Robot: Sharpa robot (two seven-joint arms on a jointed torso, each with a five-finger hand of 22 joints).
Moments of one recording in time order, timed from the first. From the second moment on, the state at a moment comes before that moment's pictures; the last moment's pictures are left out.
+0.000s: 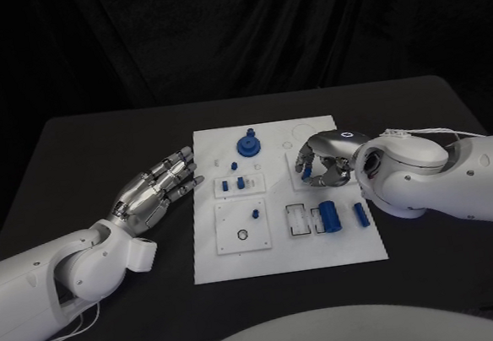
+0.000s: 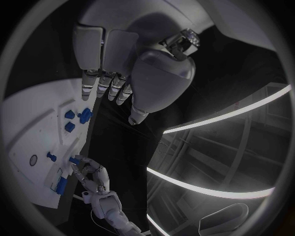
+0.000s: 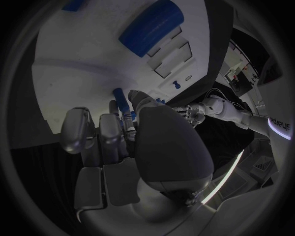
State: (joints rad) left arm 1.10 -0.94 -0.21 1.54 0.02 0.13 0.56; left_hand 1.40 0.28 -0.12 0.12 0.49 0.23 0.09 0.05 0.03 0.03 0.10 0.20 0.03 0.03 0.18 0.05 0.01 0.16 0.06 0.27 0.03 0.14; right arm 1.25 -0.96 -0.25 1.77 -1.50 -0.33 -0.42; right_hand 1.52 -0.17 0.25 0.25 0.37 0.84 0.09 0.25 0.26 0.86 0.11 0.41 0.28 1.39 0.03 1.30 0.99 0.09 1.41 0.13 1.20 1.31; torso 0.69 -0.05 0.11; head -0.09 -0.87
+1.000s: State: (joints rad) left arm 1.09 -0.93 -0.21 1.53 0.02 0.15 0.56; left_hand 1.40 0.28 -0.11 0.12 0.49 0.25 0.11 0.06 0.04 0.03 0.10 0.22 0.03 0.03 0.19 0.06 0.02 0.16 0.06 0.27 0.04 0.14; right arm 1.25 -1.00 -0.25 1.80 -1.56 -0.41 -0.37; right_hand 1.60 -0.15 0.38 0.13 0.34 1.04 0.12 0.27 0.32 1.03 0.10 0.39 0.23 1.42 -0.01 1.32 1.04 0.08 1.45 0.10 1.28 1.31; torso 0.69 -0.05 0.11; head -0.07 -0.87
